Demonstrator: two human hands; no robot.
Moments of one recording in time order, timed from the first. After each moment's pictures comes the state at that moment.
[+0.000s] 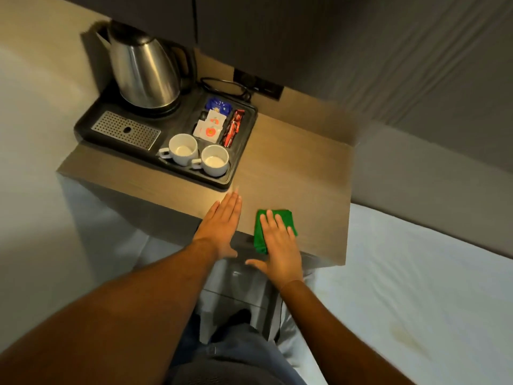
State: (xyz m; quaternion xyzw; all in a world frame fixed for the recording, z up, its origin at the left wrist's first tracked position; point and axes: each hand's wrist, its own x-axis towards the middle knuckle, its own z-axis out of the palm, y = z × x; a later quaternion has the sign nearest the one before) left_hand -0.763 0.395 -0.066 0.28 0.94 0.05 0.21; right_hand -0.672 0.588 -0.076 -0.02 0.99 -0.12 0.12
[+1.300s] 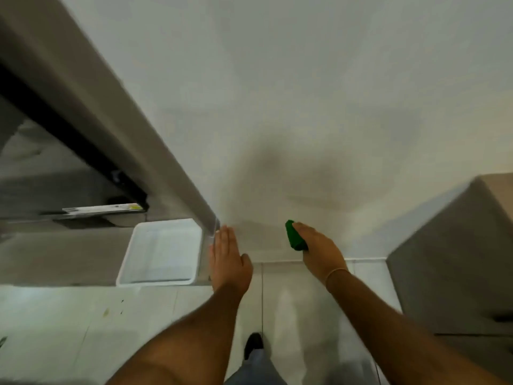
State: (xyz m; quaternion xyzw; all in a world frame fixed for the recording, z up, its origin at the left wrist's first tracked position) left_hand -0.201 0.044 -0.047 -0.63 0.76 0.15 -0.05; right_hand -0.434 0.122 -0.016 -0.55 0.76 -0.21 0.27
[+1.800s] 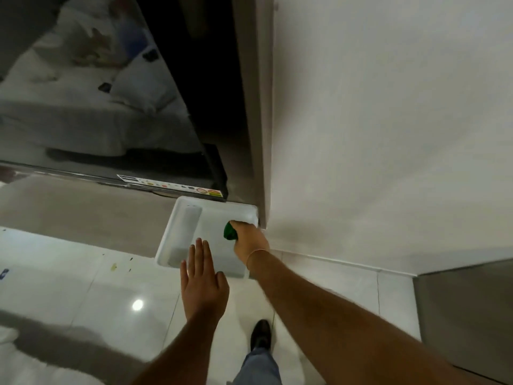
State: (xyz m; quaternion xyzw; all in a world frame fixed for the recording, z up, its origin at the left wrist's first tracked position) left_hand 0.032 -0.021 -0.096 -0.70 0.69 0.16 -0.07; right_hand -0.119 -0.108 -0.067 -0.59 0.69 -0.08 0.41
